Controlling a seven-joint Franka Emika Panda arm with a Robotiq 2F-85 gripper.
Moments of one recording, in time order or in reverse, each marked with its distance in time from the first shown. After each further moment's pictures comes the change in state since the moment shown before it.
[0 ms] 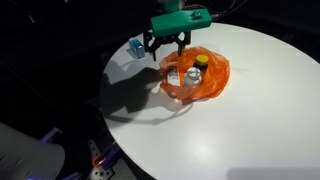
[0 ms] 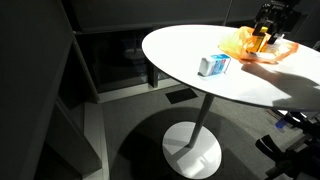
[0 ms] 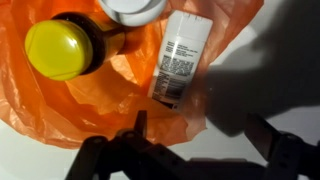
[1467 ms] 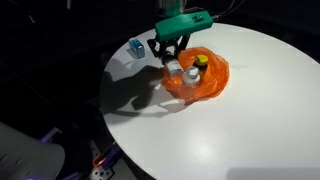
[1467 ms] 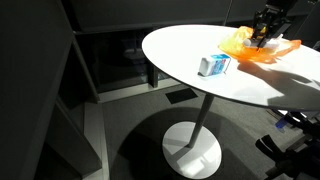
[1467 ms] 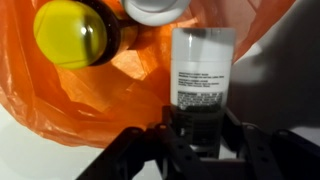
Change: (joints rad) arm 0.033 0.042 -0.021 0.006 -0.029 0.059 -0.044
